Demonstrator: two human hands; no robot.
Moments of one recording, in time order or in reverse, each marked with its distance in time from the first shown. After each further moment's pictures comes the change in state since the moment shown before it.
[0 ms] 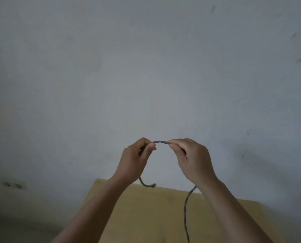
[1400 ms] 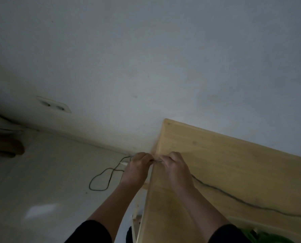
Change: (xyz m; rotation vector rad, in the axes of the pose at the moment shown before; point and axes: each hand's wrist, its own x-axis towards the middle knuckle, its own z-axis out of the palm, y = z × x) left_hand -0.164 -0.354 -0.135 0.355 -0.251 -0.284; right_hand -0.142 -0.086 0.394 -0.165 -0.602 0.181
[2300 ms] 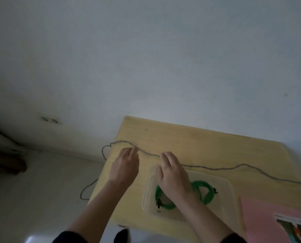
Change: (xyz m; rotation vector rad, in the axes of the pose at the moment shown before) left_hand -0.093 0.210 0.022 0.307 0.190 0.051; right_hand -0.188 0.071 -0.149 -0.072 0.154 0.026
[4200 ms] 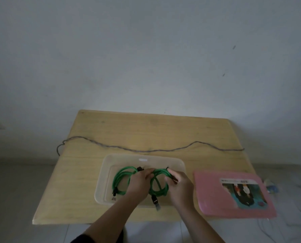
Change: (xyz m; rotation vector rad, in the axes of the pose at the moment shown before) left_hand -0.048 0.141 0.101 -0.506 -0.600 -0.269; right_hand -0.106 0.102 -0.031 0.477 0.125 0.688
